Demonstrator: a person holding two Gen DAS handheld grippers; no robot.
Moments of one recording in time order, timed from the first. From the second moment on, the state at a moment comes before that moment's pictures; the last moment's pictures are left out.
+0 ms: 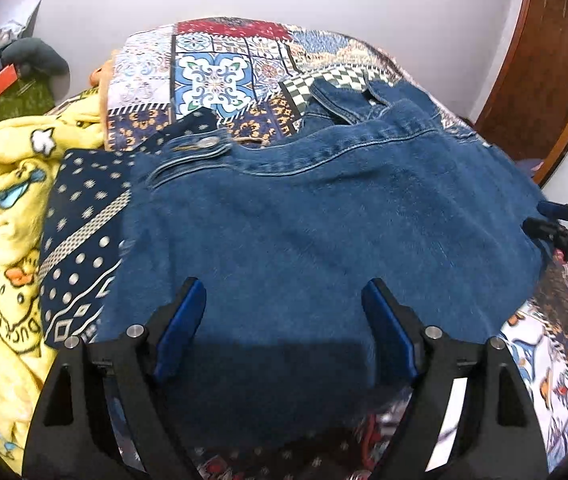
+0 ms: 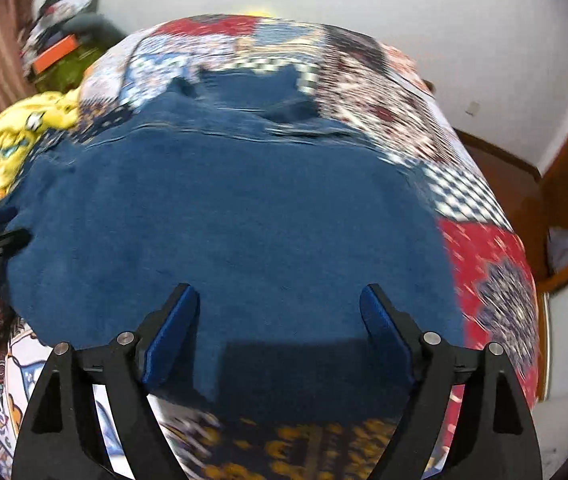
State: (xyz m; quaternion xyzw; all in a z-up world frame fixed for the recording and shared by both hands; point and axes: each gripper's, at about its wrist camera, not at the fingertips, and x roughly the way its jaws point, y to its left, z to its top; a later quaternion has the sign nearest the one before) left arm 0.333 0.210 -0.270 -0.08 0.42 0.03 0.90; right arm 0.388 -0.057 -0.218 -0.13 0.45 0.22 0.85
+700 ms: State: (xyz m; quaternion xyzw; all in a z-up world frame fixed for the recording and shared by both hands) left arm 0.209 0.312 -0.294 -0.30 0.41 0.20 0.84; right arm 0.361 -0.188 -0.200 0.02 0.49 0.10 0.87
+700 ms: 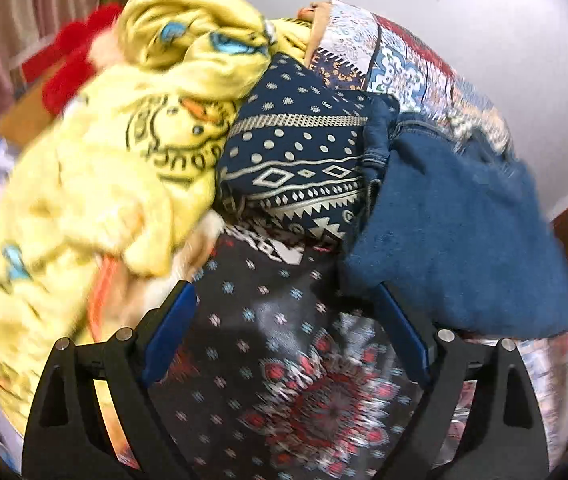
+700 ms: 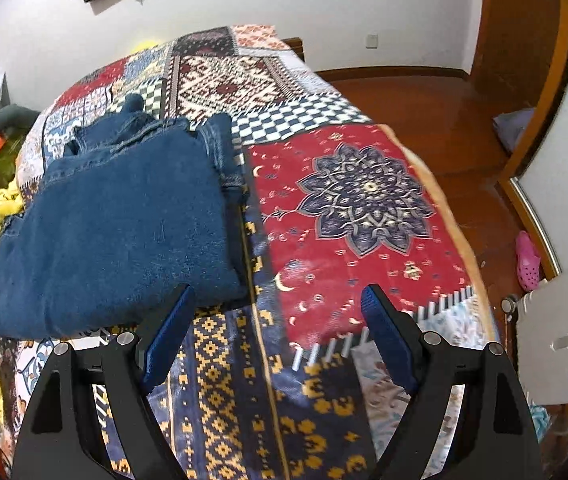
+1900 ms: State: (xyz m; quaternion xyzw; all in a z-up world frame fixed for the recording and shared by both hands) left arm 0.250 0.284 -0.211 -0.38 0.26 0.07 0.89; right arm 0.337 0.003 -0.168 -0.14 0.43 0.30 0.84
